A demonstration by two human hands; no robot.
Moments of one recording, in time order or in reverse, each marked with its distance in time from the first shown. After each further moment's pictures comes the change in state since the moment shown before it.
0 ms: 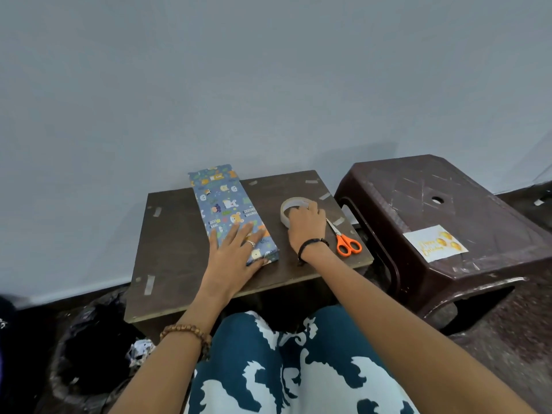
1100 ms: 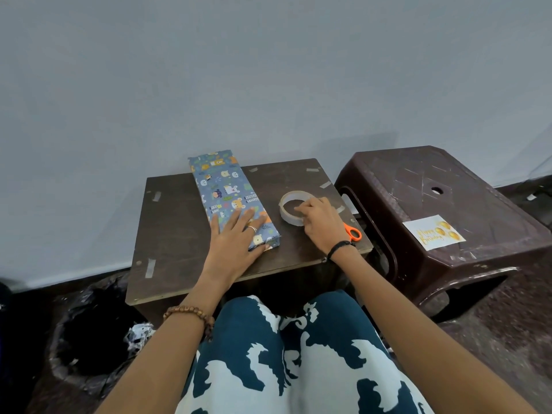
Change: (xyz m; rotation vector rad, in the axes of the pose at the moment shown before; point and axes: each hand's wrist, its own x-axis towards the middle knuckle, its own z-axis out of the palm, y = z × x) left_hand -0.003 0.000 0.005 -0.078 0.008 -0.016; right_hand -0.018 0.040 0.012 0.307 0.057 -0.202
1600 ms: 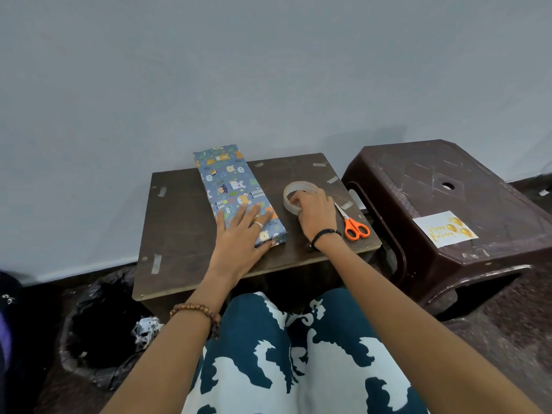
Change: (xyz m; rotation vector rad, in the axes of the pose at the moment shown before) left_hand 0.002 -0.001 0.000 0.047 0.024 0.022; right_hand 0.022 -0.025 0.013 -0.046 0.118 0.113
